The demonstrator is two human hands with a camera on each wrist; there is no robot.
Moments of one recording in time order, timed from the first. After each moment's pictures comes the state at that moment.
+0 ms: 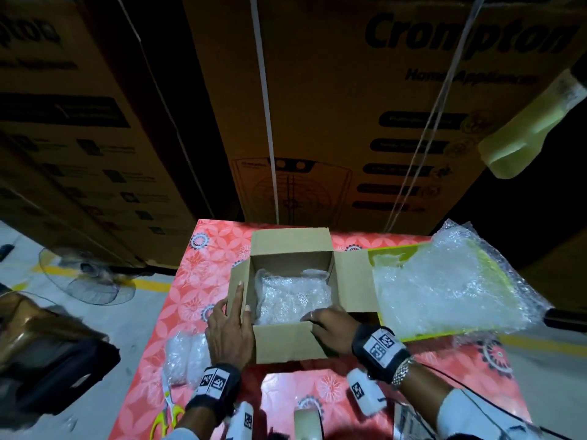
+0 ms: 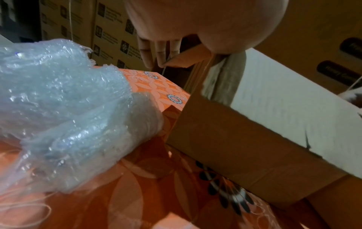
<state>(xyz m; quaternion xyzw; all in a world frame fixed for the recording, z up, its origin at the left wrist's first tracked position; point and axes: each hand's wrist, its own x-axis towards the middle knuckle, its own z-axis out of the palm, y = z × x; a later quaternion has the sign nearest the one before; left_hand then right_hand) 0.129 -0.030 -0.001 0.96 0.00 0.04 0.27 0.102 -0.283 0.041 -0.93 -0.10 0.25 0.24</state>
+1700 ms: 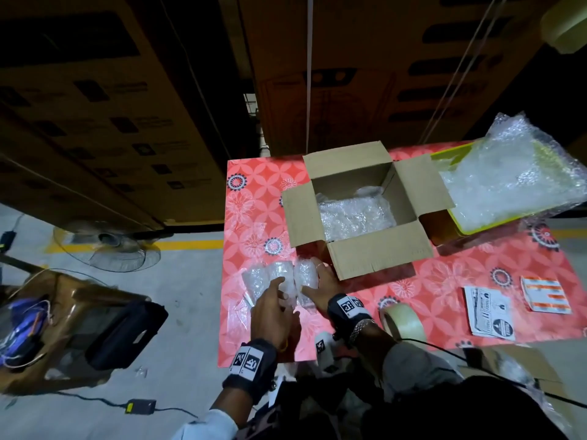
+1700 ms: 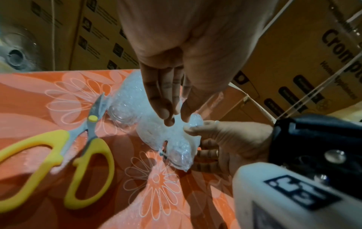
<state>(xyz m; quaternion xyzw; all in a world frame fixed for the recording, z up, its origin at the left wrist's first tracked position) 0.073 0.128 -0.010 0.92 -0.07 -0.19 0.34 0.068 -0.036 -0.043 -0.80 0.26 0.17 0.51</state>
